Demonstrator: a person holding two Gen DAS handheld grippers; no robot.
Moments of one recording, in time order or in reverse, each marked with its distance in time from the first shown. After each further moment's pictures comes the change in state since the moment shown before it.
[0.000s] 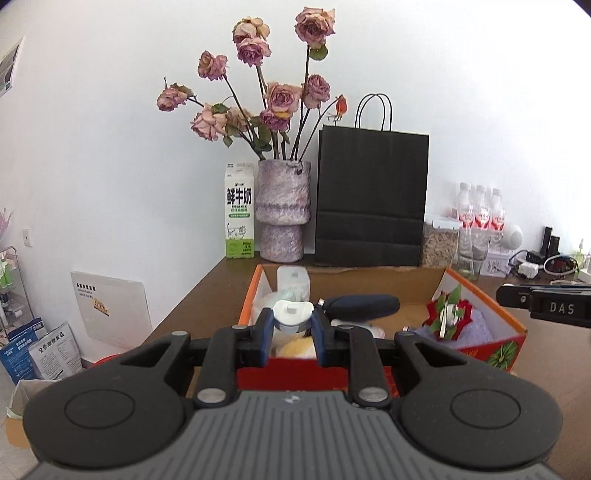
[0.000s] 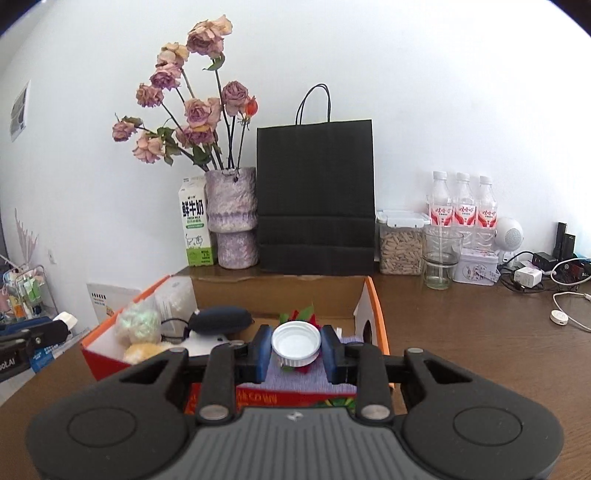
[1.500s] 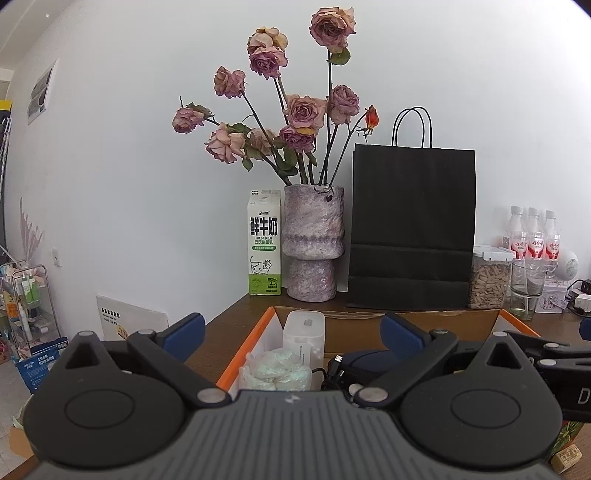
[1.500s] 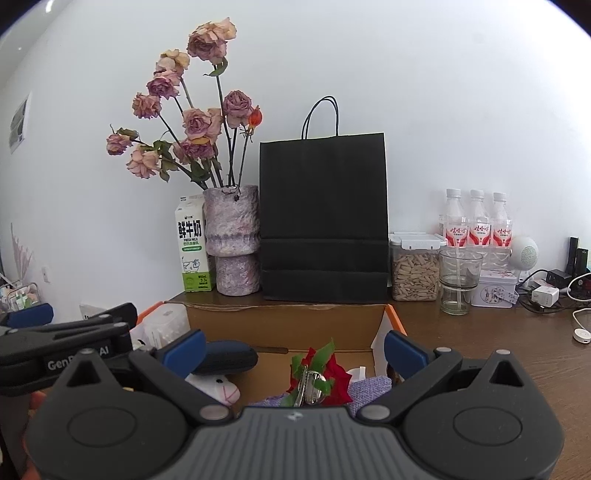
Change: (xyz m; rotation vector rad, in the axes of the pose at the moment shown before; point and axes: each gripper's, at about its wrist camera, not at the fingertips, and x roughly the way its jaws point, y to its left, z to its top) left arm 0.077 -0.031 -0.003 -0.008 -0.113 0.175; right arm 0.048 0.018 -0.010 -0.010 -0.078 -0.016
